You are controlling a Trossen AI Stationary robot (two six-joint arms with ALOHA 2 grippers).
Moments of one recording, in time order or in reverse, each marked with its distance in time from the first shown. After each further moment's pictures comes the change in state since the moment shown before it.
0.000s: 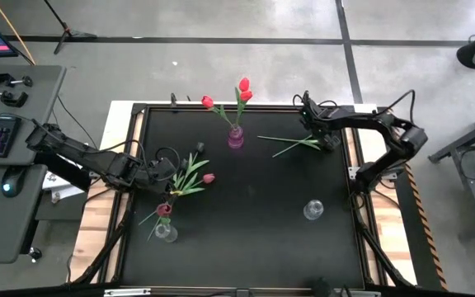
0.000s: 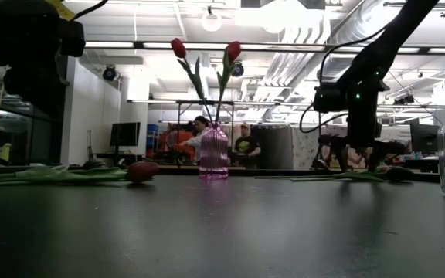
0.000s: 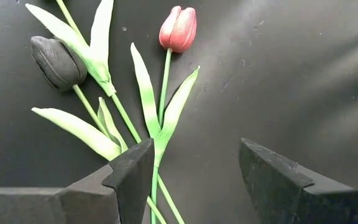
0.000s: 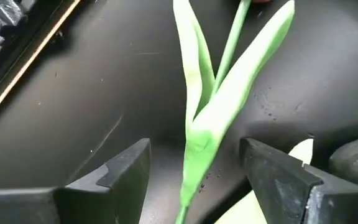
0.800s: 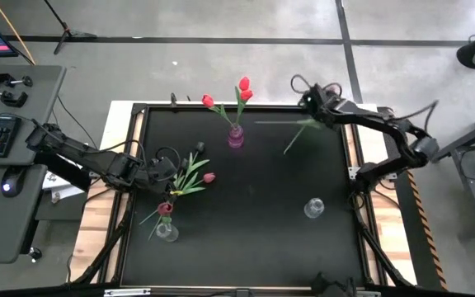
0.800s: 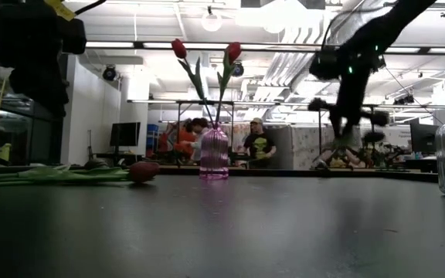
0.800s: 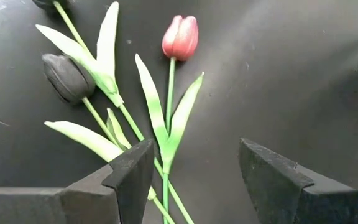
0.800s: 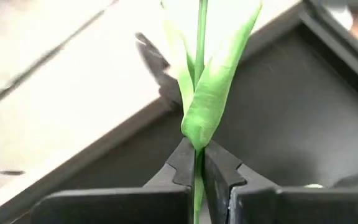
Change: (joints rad) left arm 0.000 0.000 0.001 -0.001 -0.046 0.063; right arm 0.011 -0.149 0.138 0.006 0.173 -0.282
